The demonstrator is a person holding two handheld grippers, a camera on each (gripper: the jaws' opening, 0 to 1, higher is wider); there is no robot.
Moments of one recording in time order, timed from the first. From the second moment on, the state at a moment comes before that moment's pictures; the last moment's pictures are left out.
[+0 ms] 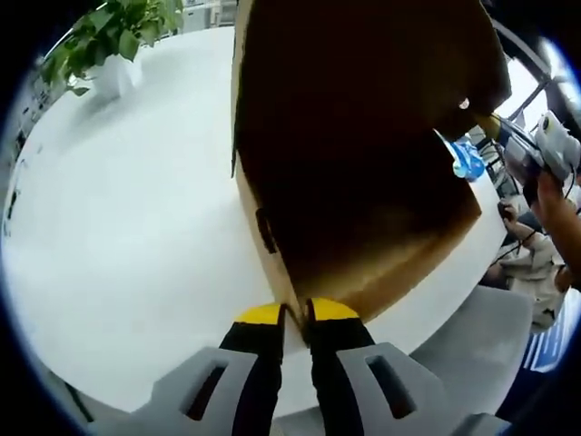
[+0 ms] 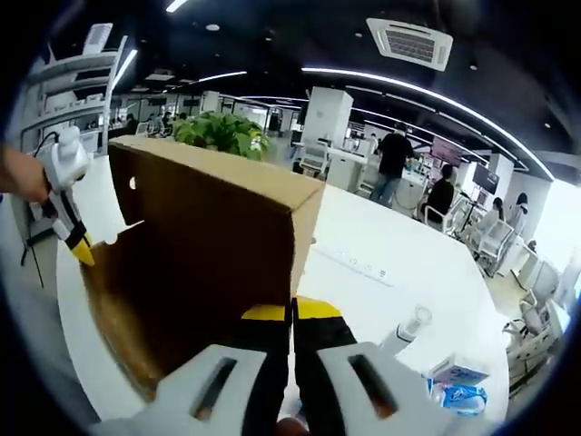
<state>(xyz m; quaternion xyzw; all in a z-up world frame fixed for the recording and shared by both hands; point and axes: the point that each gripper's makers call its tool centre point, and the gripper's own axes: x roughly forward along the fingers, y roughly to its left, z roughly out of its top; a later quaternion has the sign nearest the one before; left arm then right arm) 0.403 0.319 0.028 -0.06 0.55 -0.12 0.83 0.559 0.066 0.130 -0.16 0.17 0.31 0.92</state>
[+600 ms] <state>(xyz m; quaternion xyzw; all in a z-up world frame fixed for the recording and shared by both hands) 0.408 0.323 0.029 -0.06 0.50 -0.15 0.85 0.542 0.058 0.107 -0.16 0.20 0.29 0.92</state>
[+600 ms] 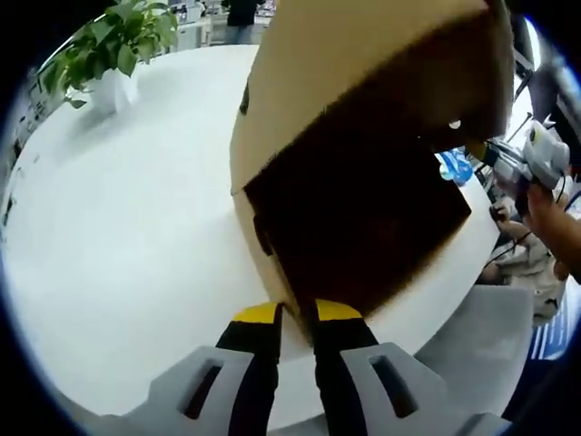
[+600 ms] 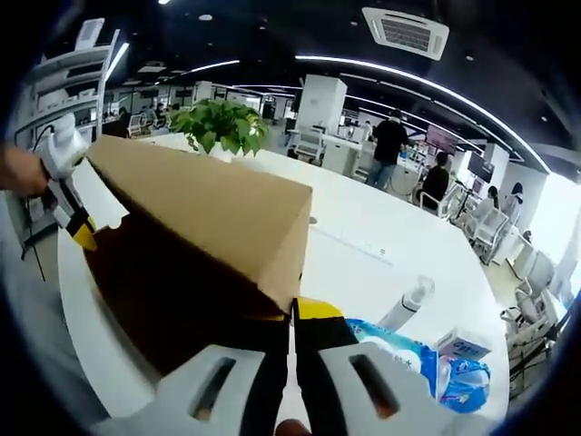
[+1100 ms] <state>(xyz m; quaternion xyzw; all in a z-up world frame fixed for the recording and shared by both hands) 0.404 0.319 0.028 -0.07 0.49 -0.16 0.85 0.526 0.055 0.090 -0.17 0.22 0.29 0.92</state>
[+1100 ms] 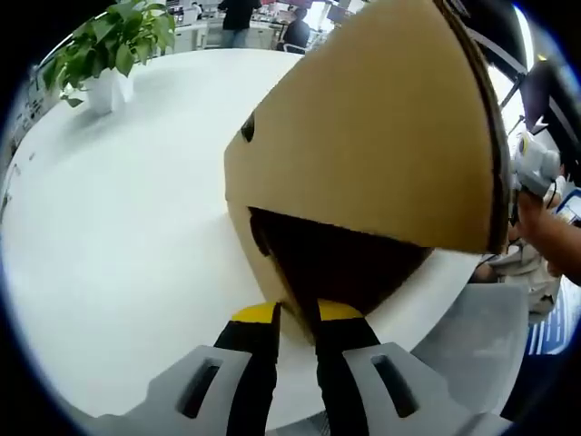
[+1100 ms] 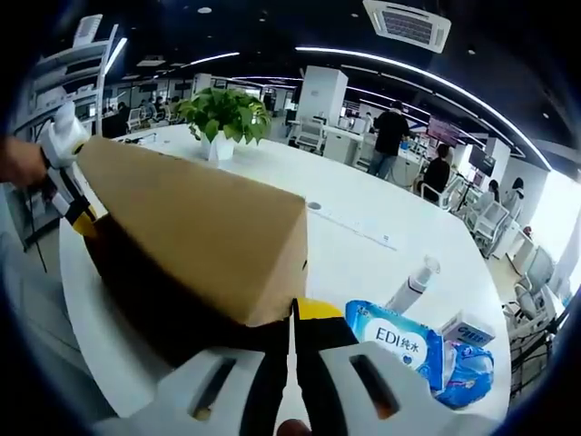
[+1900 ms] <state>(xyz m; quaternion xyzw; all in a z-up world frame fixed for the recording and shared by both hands) 0.395 0.317 0.033 -0.07 0.49 -0.17 0.85 0.501 0.051 0.060 -0.17 0.26 0.30 0.90</state>
